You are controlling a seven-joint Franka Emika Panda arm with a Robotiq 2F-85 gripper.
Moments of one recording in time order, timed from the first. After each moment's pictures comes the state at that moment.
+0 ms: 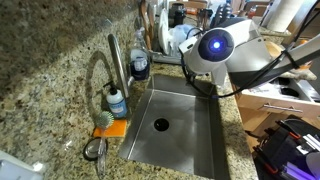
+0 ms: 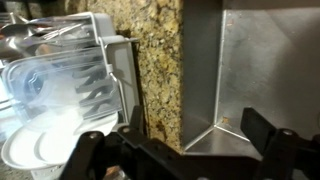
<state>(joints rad) 0.28 0.23 0.28 -2.10 -1.16 2.22 0.61</state>
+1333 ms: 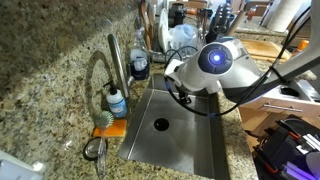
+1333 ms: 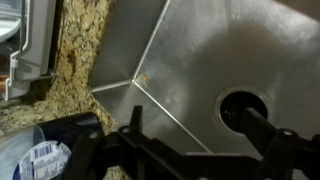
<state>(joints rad) 0.33 0.33 0.27 -2.09 -1.09 2.46 0.17</state>
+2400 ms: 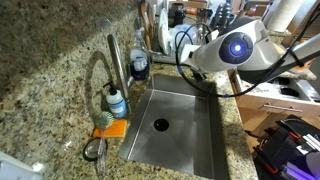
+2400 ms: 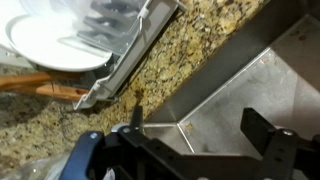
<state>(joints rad) 0.28 0.18 0.21 -2.17 -1.36 2.42 0.00</state>
